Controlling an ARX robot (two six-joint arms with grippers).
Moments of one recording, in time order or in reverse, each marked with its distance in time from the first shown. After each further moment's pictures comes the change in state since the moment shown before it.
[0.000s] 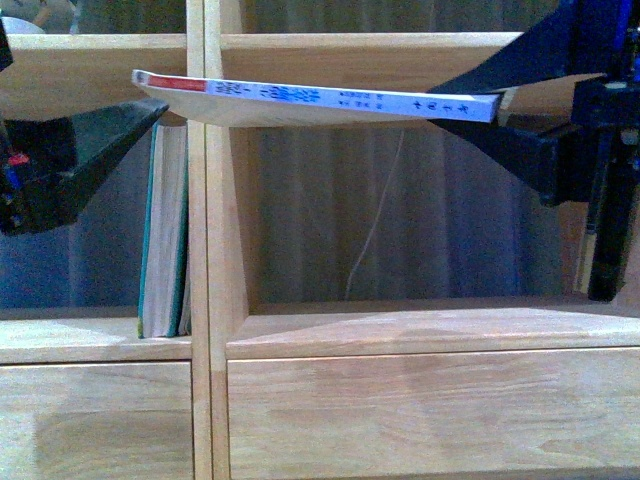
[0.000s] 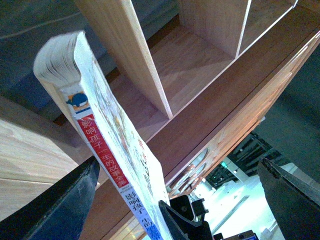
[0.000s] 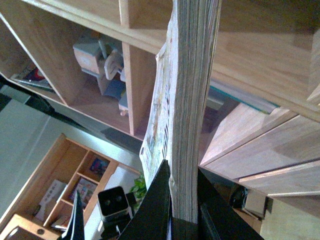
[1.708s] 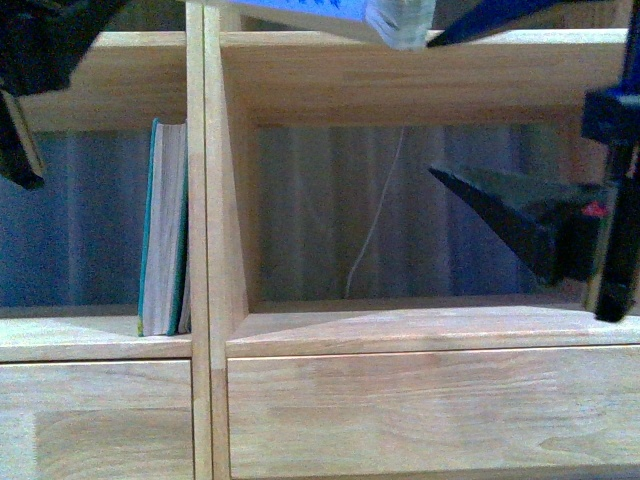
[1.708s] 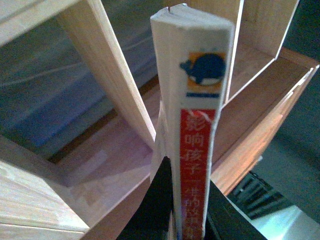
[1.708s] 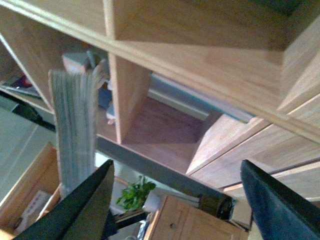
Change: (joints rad) left arm 0.021 -0.064 0.016 -0.005 -0.174 -0.034; right arm -0.042 -0.028 -0.096 0.032 0.042 -0.051
